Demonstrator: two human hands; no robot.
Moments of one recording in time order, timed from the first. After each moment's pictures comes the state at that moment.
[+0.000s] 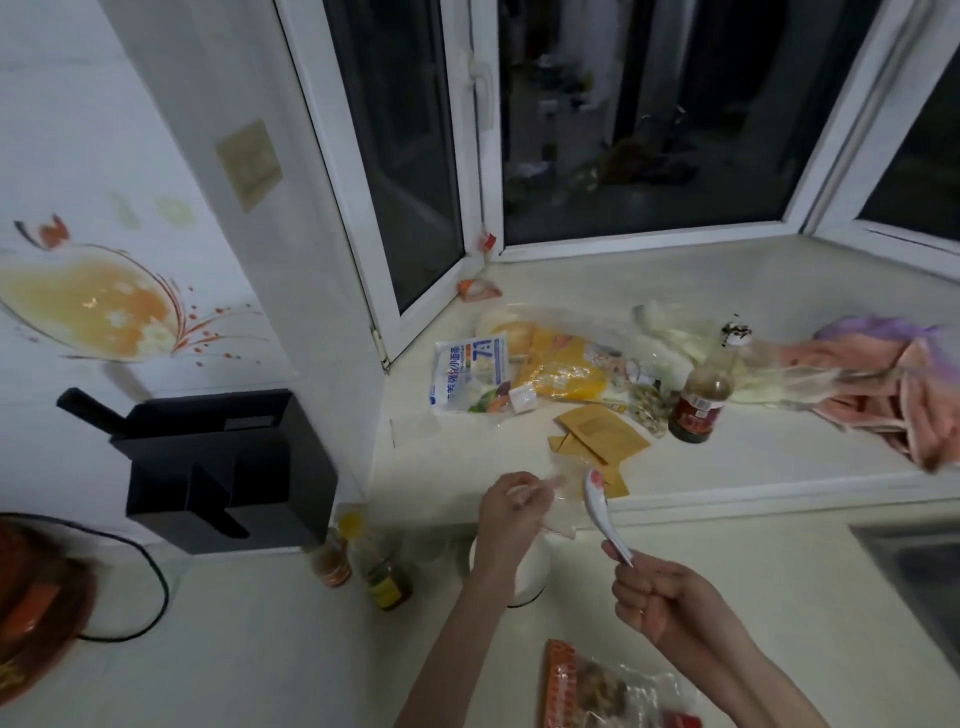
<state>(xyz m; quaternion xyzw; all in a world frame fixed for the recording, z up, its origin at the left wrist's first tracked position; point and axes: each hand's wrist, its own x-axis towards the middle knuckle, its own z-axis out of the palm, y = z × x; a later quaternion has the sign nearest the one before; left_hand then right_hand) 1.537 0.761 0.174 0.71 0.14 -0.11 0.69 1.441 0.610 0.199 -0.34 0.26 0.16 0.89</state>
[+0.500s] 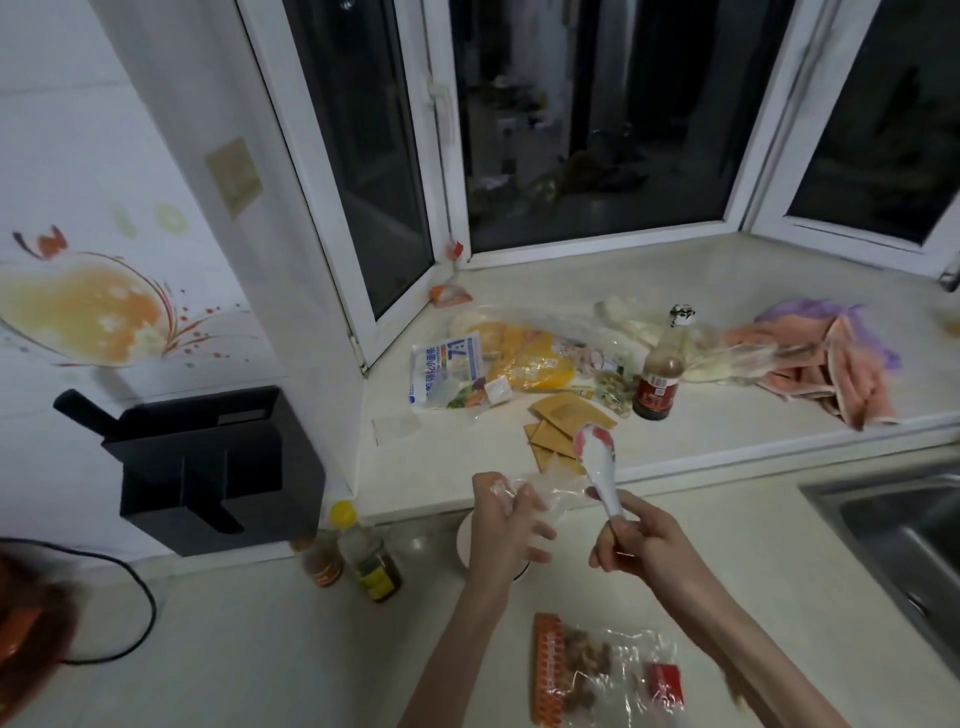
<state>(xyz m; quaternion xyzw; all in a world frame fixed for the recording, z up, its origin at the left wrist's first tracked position) 1.470 0.769 0.202 0.70 0.05 -0.12 0.71 1.405 0.620 0.228 -0.69 0.14 0.03 0.71</state>
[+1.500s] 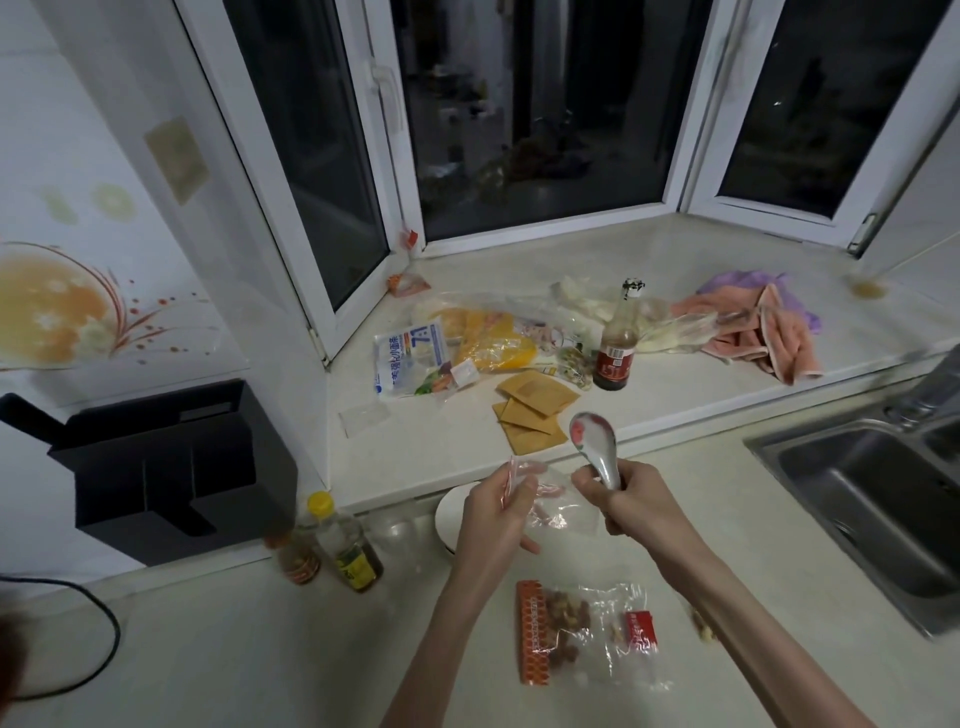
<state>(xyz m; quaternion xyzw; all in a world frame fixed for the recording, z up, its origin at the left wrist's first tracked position) 1.440 0.782 0.217 0.72 -0.10 -0.16 0.67 1.398 0.623 0.233 -0.76 0.22 -0.03 0.61</state>
